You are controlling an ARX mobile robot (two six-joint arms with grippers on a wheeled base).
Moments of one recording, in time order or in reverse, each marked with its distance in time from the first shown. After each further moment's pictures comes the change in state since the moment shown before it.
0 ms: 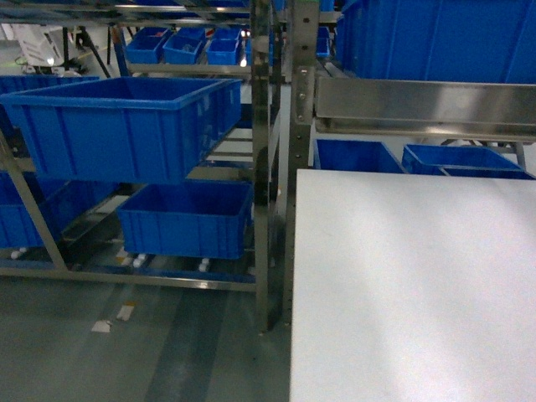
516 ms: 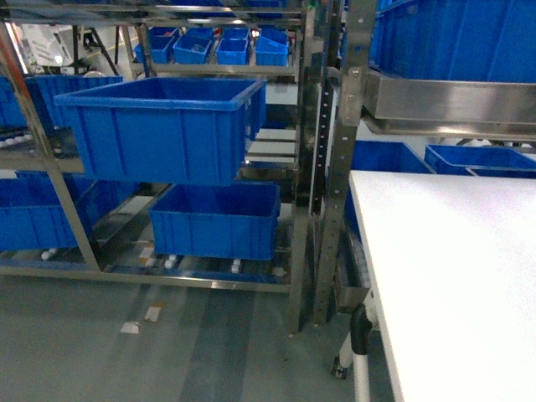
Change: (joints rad) left arm 0.000 0.000 0.000 0.000 0.001 0.000; right arm 0.000 0.000 0.000 -0.003 0.000 0.000
